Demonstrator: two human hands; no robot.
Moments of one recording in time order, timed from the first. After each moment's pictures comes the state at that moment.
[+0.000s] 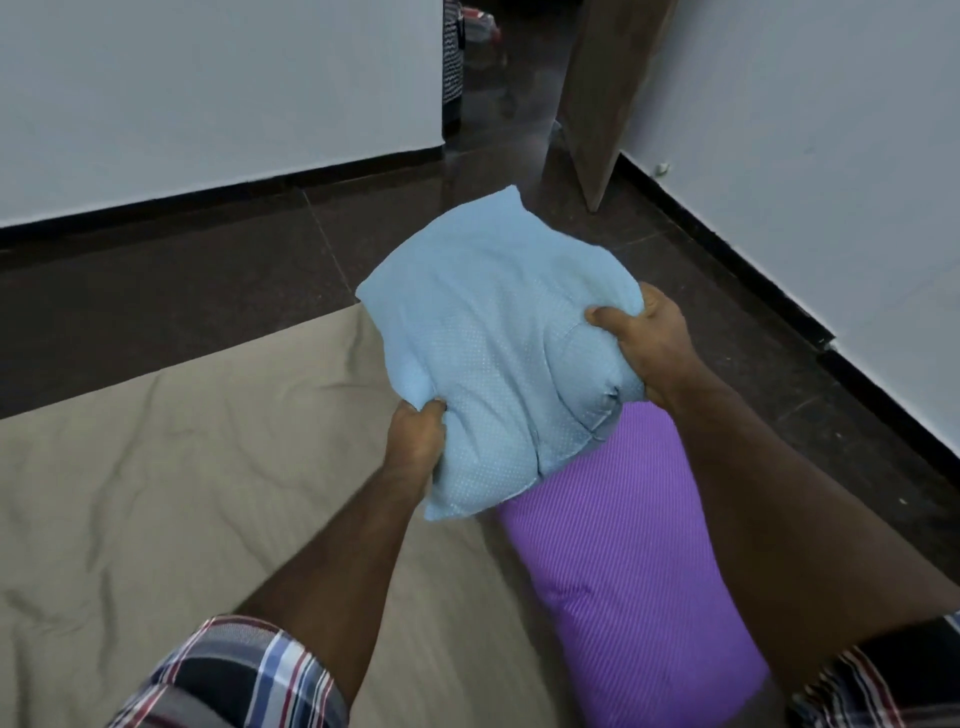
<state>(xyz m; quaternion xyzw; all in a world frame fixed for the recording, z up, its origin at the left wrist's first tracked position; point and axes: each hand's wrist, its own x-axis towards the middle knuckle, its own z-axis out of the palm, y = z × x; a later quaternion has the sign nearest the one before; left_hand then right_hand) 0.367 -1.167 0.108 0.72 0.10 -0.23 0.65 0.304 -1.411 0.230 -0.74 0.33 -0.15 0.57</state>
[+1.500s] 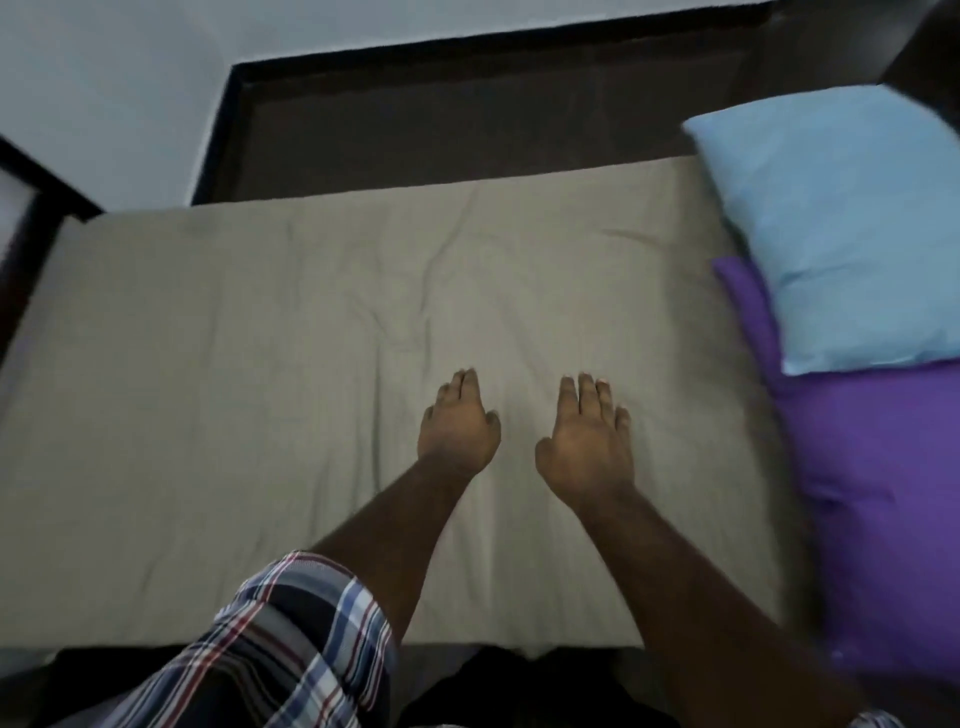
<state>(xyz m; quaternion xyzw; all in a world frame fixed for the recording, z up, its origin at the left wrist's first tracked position) 0.212 -0.792 0.053 0.96 0.05 -0.18 0.19 0.178 -0.950 0.078 -0.97 0.05 0.17 0.15</state>
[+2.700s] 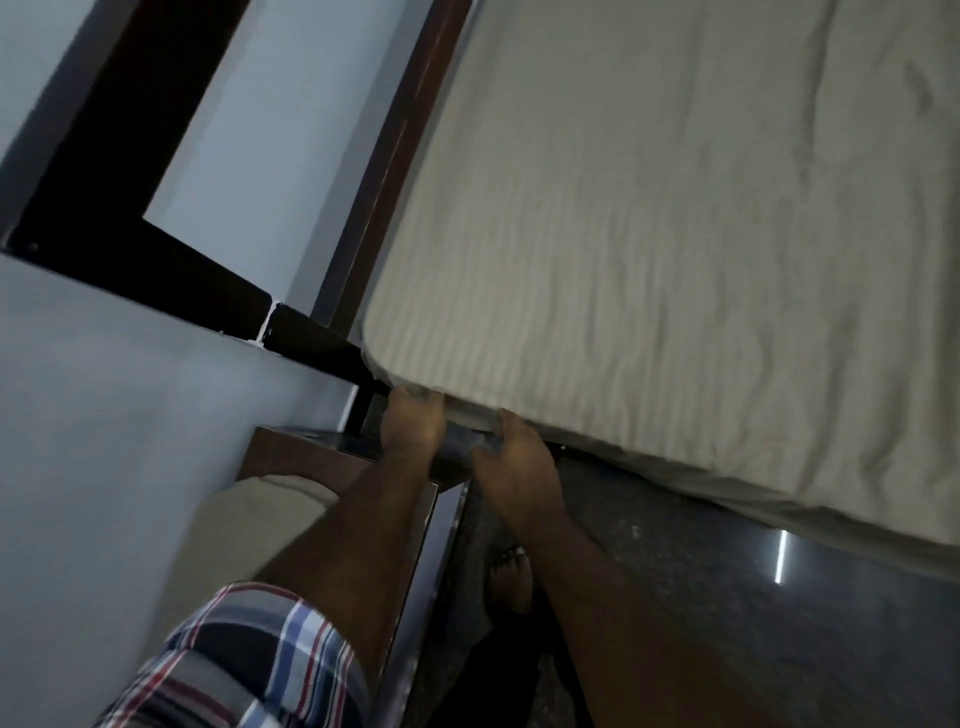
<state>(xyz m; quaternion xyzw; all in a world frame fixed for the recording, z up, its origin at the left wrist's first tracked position) -0.113 -0.014 -0.080 0.71 0.54 -0.13 0.44 -0.128 -0.159 -0.064 -0.84 0.00 0.35 0.41</state>
